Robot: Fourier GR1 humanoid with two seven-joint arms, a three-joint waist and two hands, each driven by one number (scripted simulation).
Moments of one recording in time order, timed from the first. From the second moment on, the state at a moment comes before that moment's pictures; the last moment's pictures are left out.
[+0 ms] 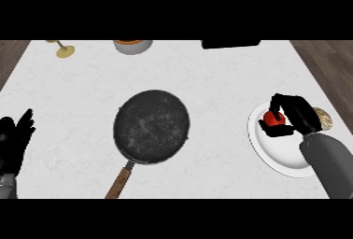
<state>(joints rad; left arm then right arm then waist) -0.04 0.42 0.14 -1.29 -0.02 0.13 0.24 -0.52 -0.43 0.18 -0.66 0.65 -0.32 -0.40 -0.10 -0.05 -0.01</state>
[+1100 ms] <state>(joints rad) -0.10 0.40 0.12 -1.32 -0.04 0.08 0.24 -0.52 -0.04 0.40 -1.35 0.83 -0.27 0.49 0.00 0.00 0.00</state>
